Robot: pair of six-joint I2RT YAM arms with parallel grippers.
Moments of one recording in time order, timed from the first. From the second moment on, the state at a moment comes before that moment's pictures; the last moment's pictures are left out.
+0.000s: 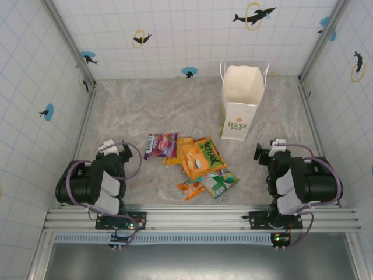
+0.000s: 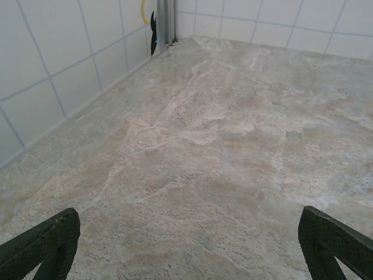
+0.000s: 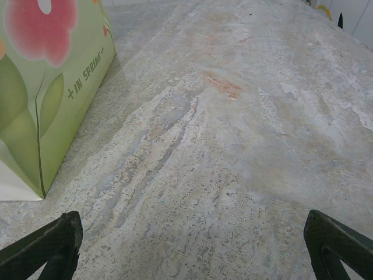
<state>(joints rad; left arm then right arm) -0.02 1.52 0.00 1.25 -0.31 -0.11 0.04 1.53 0.00 1.15 0.10 0.08</state>
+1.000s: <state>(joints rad) -0.07 1.49 0.00 1.30 -0.35 -0.08 0.05 1.30 0.06 0.89 0.12 0.09</state>
